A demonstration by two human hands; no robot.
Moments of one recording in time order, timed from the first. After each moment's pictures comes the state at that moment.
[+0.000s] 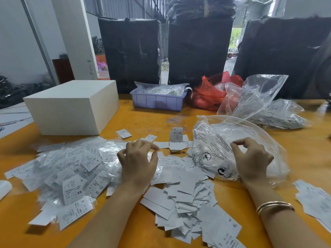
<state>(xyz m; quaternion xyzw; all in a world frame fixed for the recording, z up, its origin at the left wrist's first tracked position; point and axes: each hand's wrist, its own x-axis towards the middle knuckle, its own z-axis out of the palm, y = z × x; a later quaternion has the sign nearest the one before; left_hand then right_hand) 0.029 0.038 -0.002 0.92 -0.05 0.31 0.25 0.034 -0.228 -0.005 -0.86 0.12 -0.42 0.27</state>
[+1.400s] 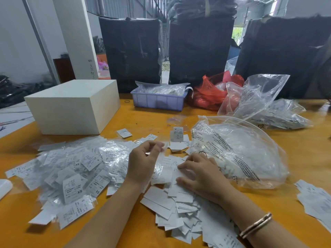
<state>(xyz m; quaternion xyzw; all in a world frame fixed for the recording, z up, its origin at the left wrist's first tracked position) 0.029 0.029 0.002 0.76 -0.08 0.21 0.61 0.015 -0.153 -0.011 -0.96 -0.21 -0.12 0.15</state>
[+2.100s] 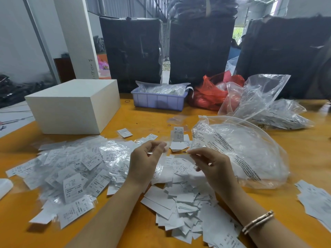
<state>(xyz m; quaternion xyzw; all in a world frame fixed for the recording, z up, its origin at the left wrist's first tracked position) 0.028 0.028 0.002 0.75 -0.10 0.21 0.61 0.013 -0.163 -0.006 -0.81 -0.22 -0.33 0.43</state>
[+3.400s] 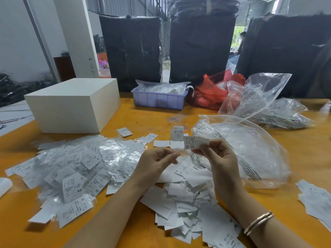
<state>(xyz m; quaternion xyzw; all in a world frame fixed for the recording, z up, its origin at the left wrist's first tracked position) 0.023 0.024 0.003 0.74 -0.20 0.06 0.64 0.008 -0.154 0.003 -0.58 -0.09 -0.19 0.79</state>
